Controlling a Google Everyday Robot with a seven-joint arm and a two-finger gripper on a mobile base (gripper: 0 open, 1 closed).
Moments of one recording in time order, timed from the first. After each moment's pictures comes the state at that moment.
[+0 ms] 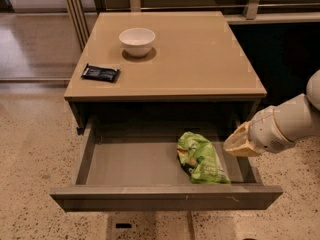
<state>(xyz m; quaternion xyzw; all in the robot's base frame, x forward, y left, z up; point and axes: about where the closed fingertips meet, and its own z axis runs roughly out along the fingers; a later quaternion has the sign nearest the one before) 0.458 -0.192 0.759 -0.59 0.75 0.14 0.25</state>
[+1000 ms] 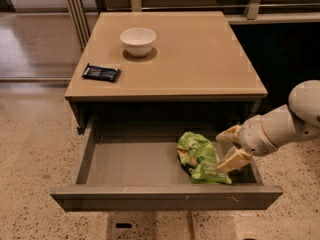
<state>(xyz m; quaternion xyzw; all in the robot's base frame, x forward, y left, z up) 0.476 -0.181 0.707 -0.58 0.75 0.20 0.25</state>
